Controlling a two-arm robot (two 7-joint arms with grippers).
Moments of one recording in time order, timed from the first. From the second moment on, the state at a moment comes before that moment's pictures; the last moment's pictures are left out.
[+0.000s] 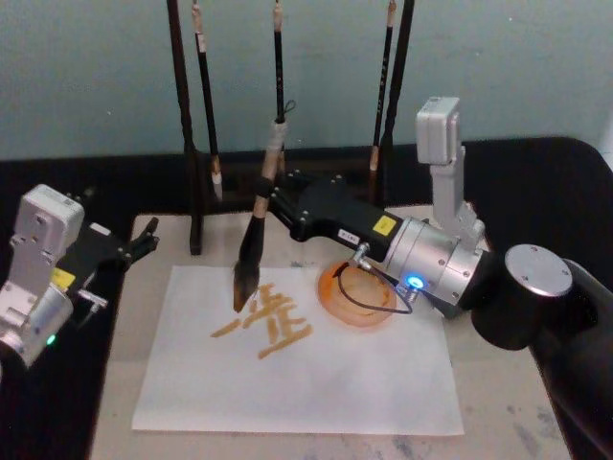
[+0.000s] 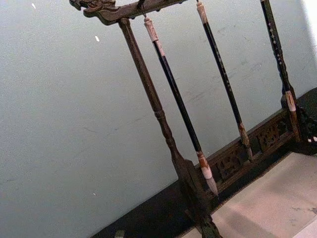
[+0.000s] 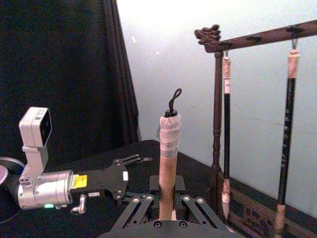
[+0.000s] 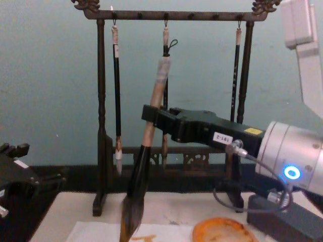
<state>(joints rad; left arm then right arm) -0.20 0.60 0.45 -1.41 -0.25 -0.12 0.03 0.45 0.31 -0.59 -1.31 0.63 -0.07 0.60</state>
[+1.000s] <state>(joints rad) -0.20 0.60 0.45 -1.41 -0.25 -0.12 0.03 0.48 0.23 -0.61 -1.20 0.49 -0.18 0.65</state>
